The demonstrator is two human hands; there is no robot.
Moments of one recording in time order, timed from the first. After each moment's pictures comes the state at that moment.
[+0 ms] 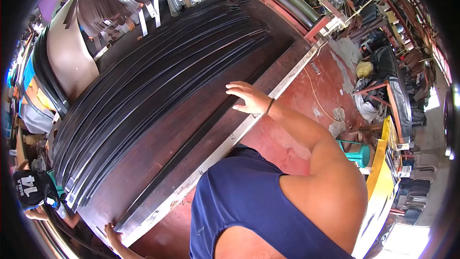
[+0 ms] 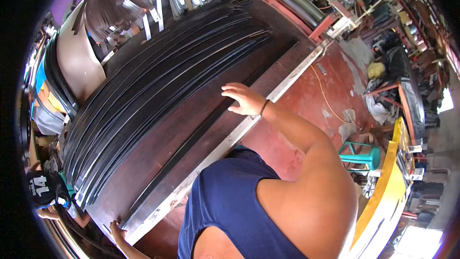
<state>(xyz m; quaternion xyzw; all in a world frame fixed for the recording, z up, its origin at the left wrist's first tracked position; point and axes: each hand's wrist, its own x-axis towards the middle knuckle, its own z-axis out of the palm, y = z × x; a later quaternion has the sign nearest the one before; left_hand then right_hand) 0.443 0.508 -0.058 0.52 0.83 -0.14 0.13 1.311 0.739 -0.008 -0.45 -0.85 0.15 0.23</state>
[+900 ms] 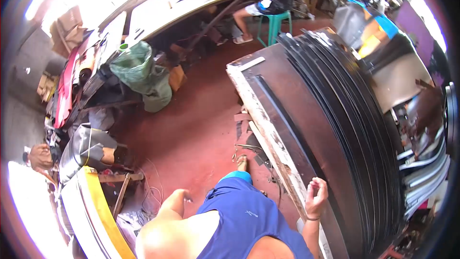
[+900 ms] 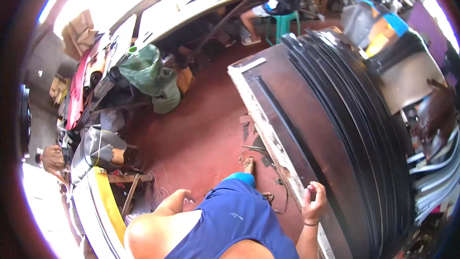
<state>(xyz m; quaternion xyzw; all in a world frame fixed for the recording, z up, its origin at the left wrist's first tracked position) 0.897 0.031 -0.214 -0.06 0.69 -0.04 0.72 1.012 0.623 0.023 -0.16 -0.86 0.41 0.27</state>
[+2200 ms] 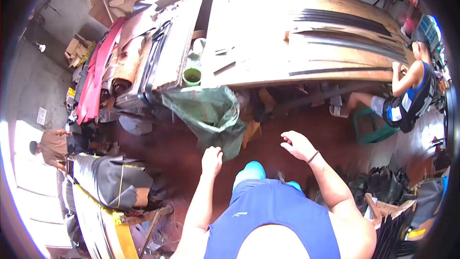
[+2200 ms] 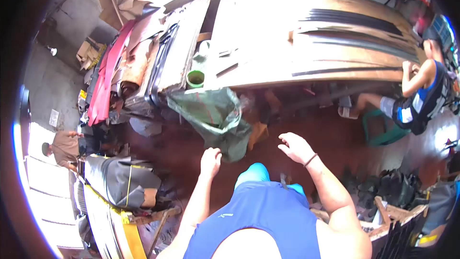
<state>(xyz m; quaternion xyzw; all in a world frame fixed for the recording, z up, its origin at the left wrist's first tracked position) 0.075 -0.235 -0.059 -0.08 0.98 0.17 -0.12 -0.086 0.123 -0.010 0.31 -0.85 0.40 -0.12</state>
